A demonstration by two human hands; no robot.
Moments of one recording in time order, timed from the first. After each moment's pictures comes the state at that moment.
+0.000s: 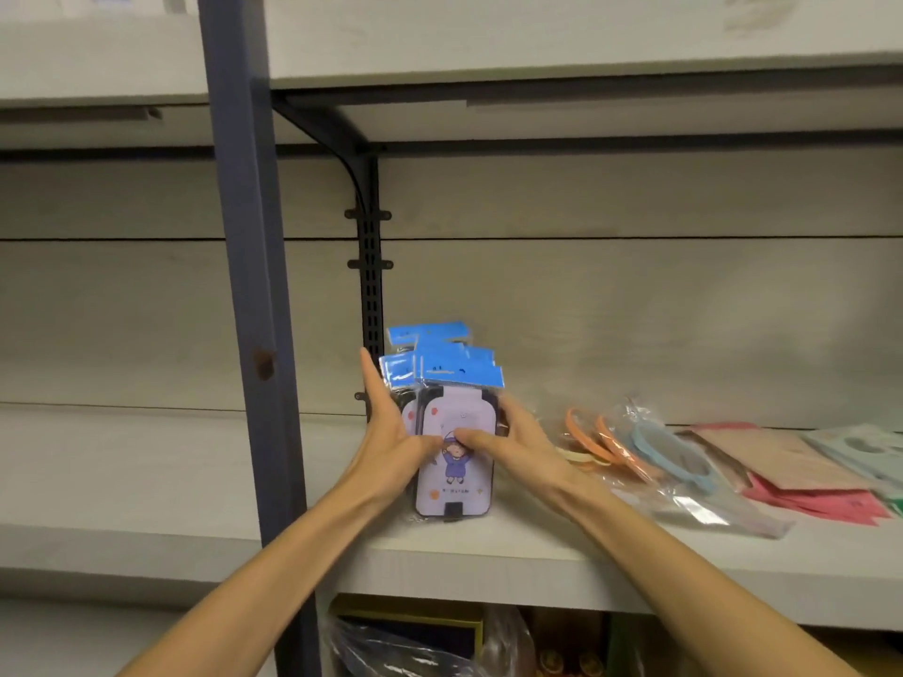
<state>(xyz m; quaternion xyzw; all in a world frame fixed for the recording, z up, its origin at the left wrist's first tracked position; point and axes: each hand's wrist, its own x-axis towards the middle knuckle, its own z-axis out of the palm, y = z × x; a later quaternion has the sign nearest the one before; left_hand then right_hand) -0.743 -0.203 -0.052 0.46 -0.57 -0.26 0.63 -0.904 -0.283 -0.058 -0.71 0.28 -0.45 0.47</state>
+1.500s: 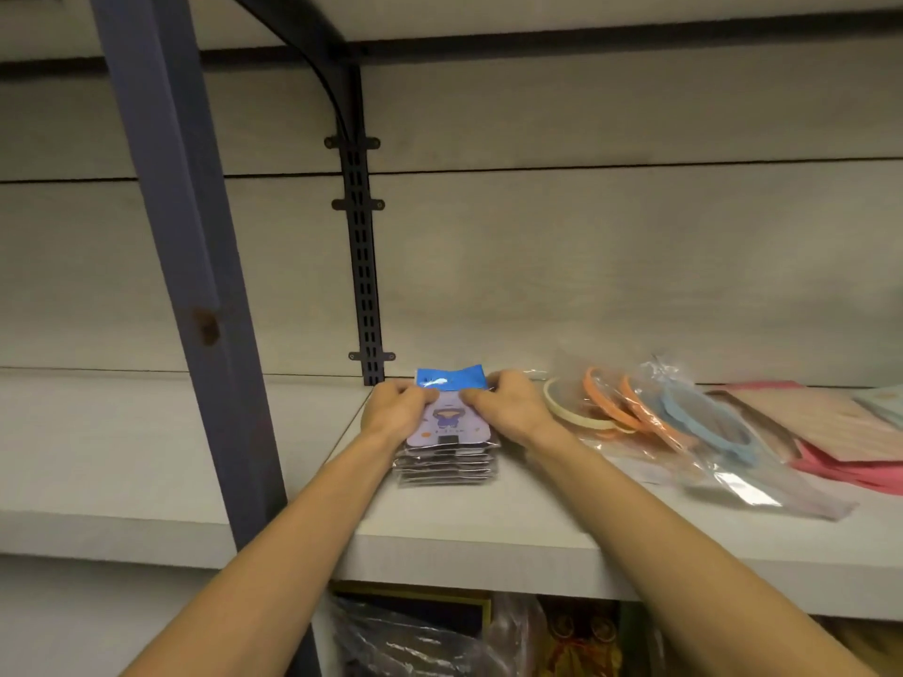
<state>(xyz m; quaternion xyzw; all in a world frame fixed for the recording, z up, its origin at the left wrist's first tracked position) -0.709 -0.308 -0.091 0.68 -0.39 -0.29 0.55 -0.863 -0.363 -0.085 -0.72 0.48 -0.34 0.36</state>
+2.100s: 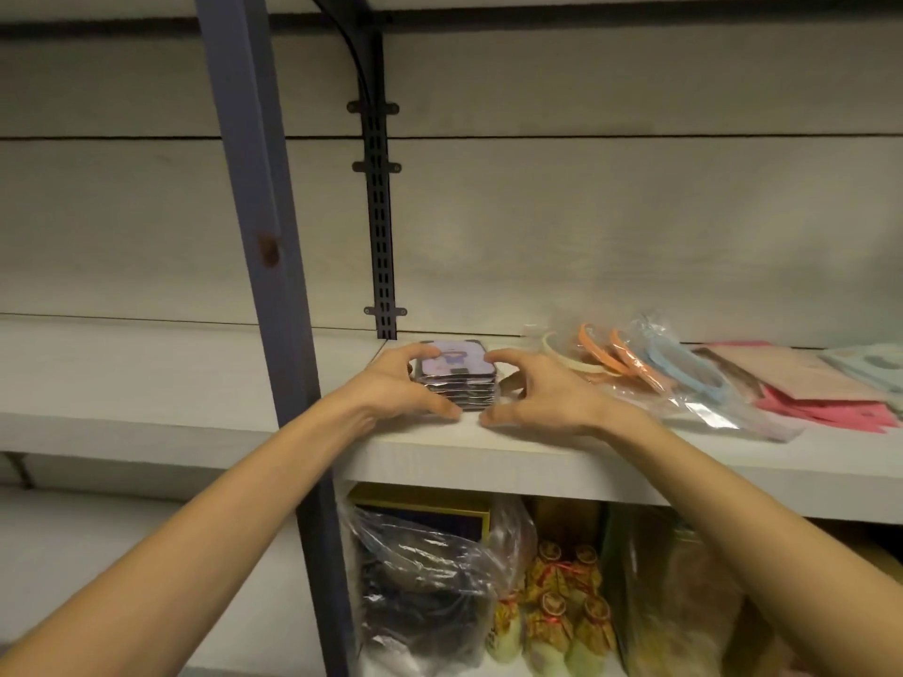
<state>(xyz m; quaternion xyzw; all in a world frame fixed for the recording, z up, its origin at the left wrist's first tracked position) -0.720 -0.200 -0.068 0.66 -0.56 -0.33 0.38 -0.932 -0.268 -0.072 -0.87 0.38 -0.20 0.24</state>
